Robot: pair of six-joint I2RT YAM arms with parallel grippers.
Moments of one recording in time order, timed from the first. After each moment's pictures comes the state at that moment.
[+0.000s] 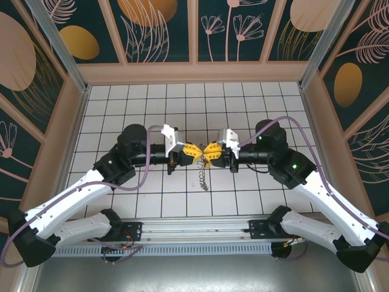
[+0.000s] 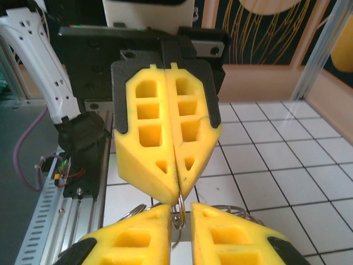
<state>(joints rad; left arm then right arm) -0.81 1.01 0.92 -0.02 0.68 0.00 0.75 0.89 1.01 -0.41 -0.67 -0.30</state>
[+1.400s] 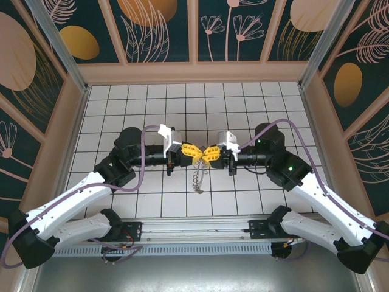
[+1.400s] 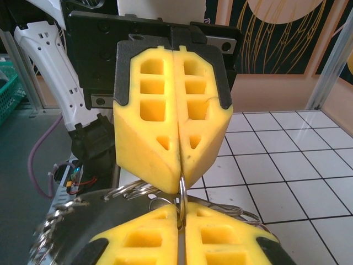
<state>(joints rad) -0.81 1.00 0.87 0.10 0.72 -0.09 0.75 0.88 0.93 -0.30 -0.73 -0.25</state>
